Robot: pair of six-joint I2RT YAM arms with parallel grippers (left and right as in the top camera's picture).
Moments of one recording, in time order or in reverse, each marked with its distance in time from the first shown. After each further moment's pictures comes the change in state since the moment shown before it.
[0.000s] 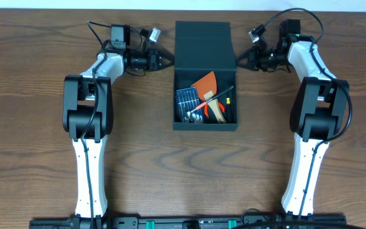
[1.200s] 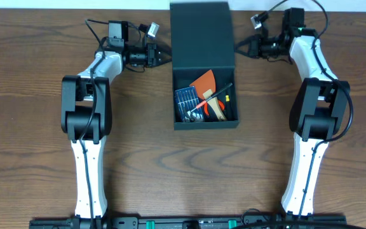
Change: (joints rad) left arm 0.002 -0.034 0.000 0.030 0.042 -0.083; right arm 0.001 0.009 0.115 0.052 -0.062 0.029
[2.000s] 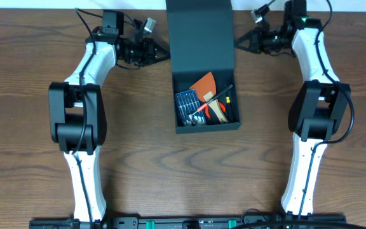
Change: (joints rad) left arm 0.000 -0.179 0.005 -0.380 -0.238 0.097; right arm 0.010 0.001 0.154 -0.217 0.048 -0.023
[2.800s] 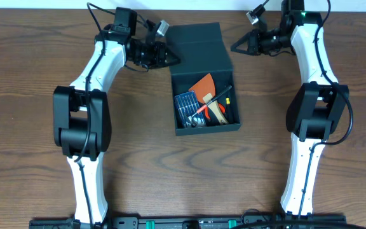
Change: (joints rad) left arm -0.069 -0.062 0.003 -0.131 -0.102 0.082; right arm 0.021 0.000 0.064 -0.190 0.031 -0.151
